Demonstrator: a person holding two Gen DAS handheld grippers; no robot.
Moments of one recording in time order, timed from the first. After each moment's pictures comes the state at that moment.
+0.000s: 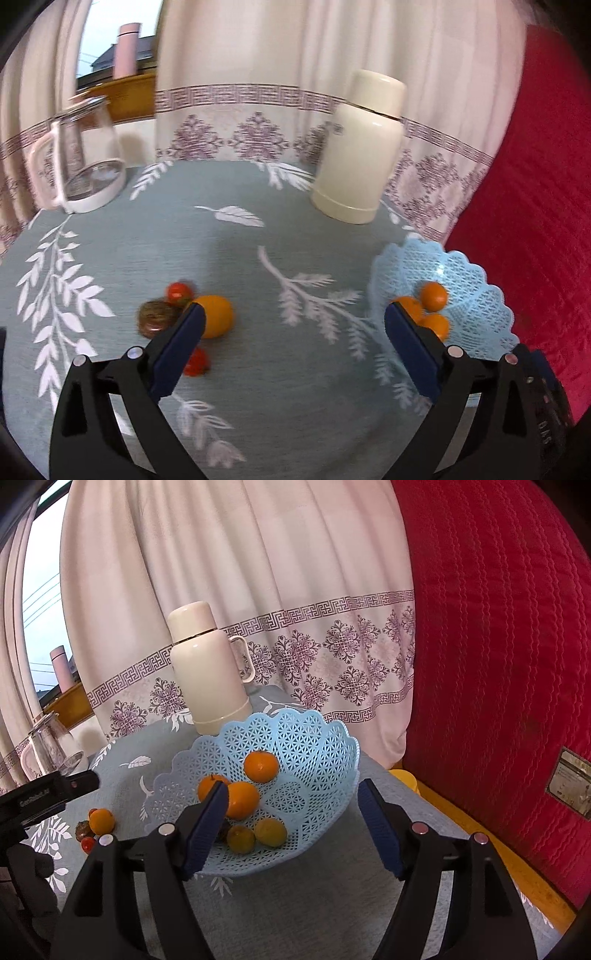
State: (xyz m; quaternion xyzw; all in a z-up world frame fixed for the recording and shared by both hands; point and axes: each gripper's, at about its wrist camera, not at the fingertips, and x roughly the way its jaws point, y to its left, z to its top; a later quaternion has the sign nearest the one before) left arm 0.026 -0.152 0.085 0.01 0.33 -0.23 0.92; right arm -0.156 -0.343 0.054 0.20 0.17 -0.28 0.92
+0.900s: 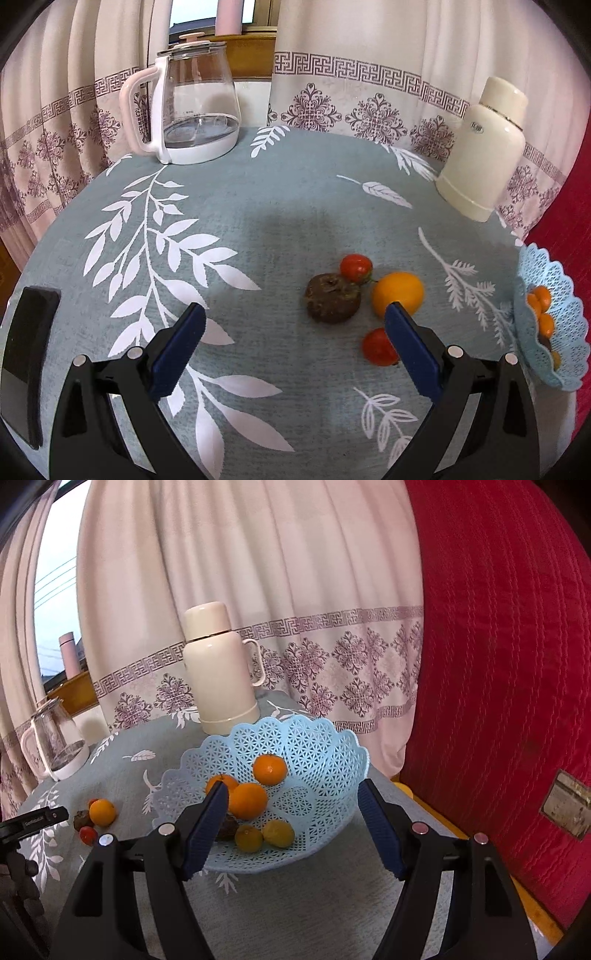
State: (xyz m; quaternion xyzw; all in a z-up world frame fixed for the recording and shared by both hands) left arm 0.074 -0.048 0.041 0.00 0.37 -0.10 0.92; right arm -0.155 -0.327 0.061 0.15 0.17 -0.28 0.93
